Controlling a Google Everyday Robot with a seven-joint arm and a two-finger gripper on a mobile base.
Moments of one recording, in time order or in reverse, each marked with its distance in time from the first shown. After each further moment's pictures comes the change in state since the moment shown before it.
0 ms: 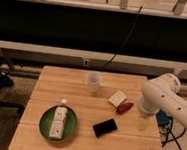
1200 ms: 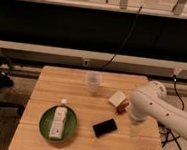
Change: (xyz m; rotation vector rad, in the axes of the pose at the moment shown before) arm -0.031 0.016 0.025 -0.034 -0.017 -0.059
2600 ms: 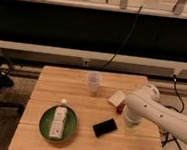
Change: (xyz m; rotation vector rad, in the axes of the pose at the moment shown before) arm -0.018 0.008 0.021 -0.034 -0.019 -0.021
